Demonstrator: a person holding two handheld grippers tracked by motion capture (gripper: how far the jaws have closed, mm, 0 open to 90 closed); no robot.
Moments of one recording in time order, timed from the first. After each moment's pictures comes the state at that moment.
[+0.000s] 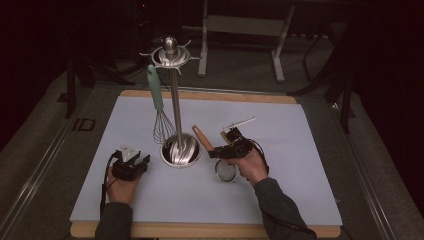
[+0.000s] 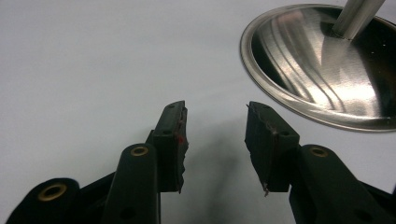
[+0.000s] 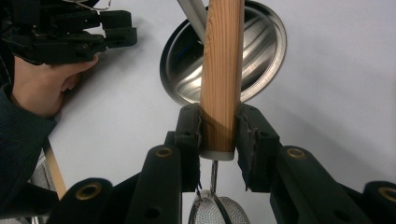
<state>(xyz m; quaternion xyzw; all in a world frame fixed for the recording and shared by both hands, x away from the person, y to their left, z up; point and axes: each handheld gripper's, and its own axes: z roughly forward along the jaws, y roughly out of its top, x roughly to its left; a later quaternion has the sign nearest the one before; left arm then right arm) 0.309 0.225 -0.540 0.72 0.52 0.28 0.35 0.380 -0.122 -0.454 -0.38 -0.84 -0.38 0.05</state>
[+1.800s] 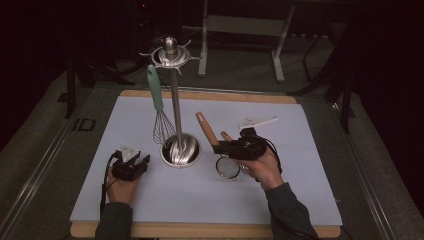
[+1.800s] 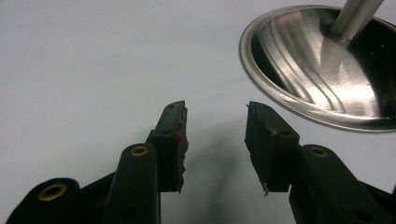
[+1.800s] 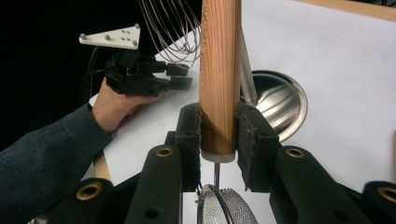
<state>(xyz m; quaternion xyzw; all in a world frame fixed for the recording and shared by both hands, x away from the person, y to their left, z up) 0.309 0.225 -0.540 0.72 0.52 0.28 0.35 0.344 -0.148 -0.401 -0.30 -0.82 -0.49 0.02</state>
